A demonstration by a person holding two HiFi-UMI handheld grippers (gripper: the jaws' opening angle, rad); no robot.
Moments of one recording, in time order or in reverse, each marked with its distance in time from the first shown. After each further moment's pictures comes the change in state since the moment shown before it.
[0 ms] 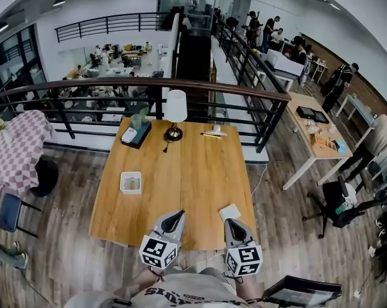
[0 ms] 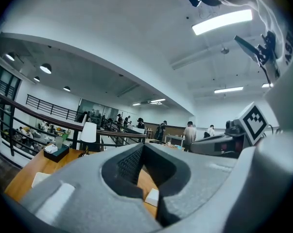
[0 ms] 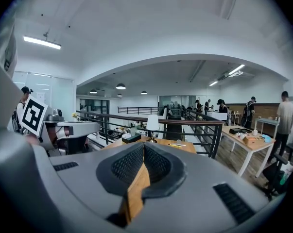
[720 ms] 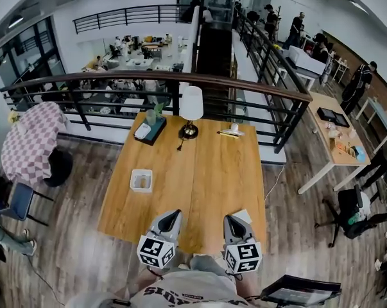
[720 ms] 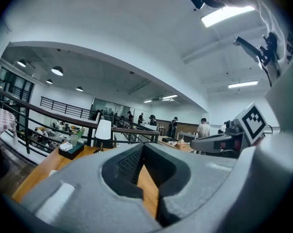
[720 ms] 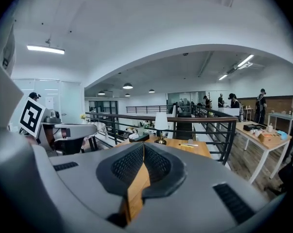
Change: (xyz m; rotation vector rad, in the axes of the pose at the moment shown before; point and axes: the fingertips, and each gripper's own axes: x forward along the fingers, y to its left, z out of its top) left arm 0.010 0.051 -0.008 -0.018 0.044 0.145; right arm 0.066 0.000 0.004 0.013 0.016 0.118
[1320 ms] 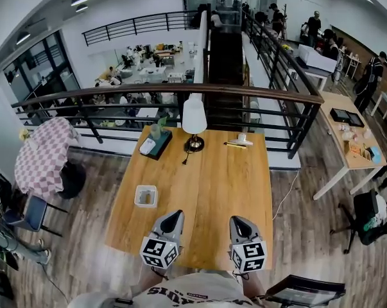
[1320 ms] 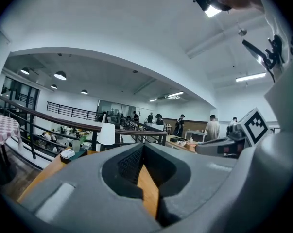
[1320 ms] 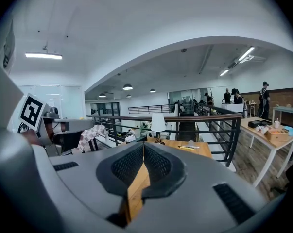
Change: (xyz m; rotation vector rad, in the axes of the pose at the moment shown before) left arm 0.077 0.015 0.028 0.029 0.012 0.093; right arm 0.054 -0.073 0.016 0.035 0.001 0.050
